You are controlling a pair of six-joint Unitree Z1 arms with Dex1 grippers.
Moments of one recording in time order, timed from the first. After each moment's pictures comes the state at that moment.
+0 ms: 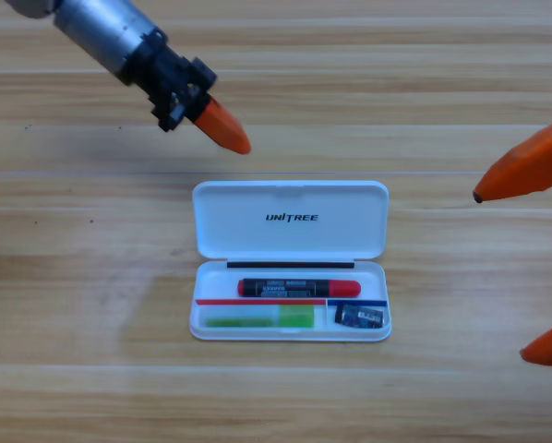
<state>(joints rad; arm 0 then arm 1) -0.31 2.41 -2.11 1.21 -0.85 1.07 0.94 1.28 -1.20 0.69 0.43 -0.49</state>
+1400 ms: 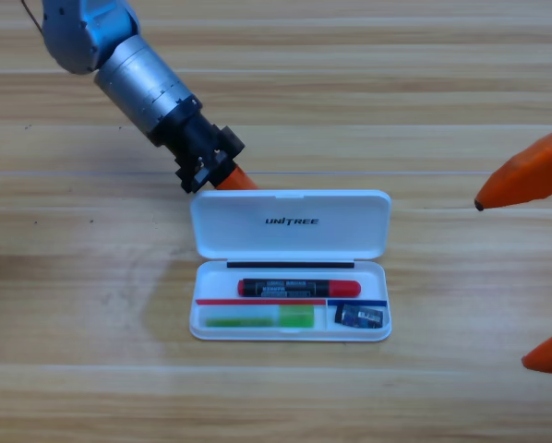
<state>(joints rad) -0.38 2.47 -2.01 1.21 -0.85 1.09 0.94 1.28 -1.19 0.69 0.43 -0.49</state>
